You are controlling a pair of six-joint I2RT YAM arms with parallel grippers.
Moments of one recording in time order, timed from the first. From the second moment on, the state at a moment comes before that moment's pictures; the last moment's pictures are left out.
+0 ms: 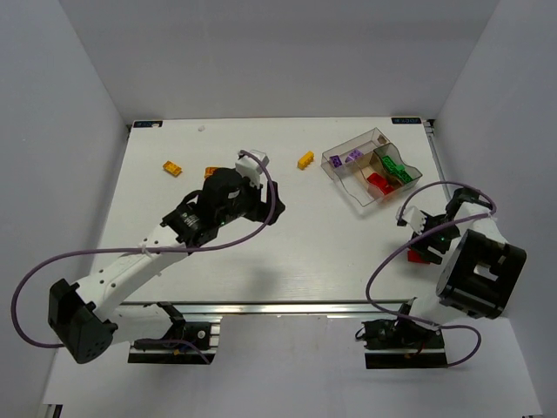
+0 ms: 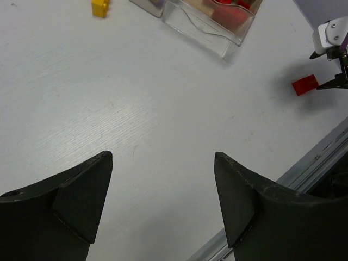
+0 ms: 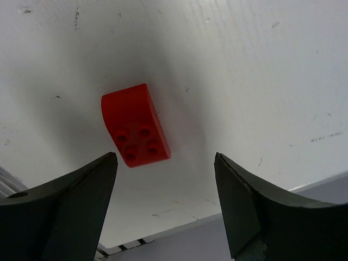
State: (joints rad) left arm -0.75 1.18 1.04 -0.27 -0.01 -0.28; right arm -0.42 1.46 0.88 -0.89 -0.30 -1.59
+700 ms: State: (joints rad) left arm -0.75 1.03 0.99 -0.43 -0.24 -0.32; right arm -0.34 1.54 0.85 -0.88 -0.29 -1.70
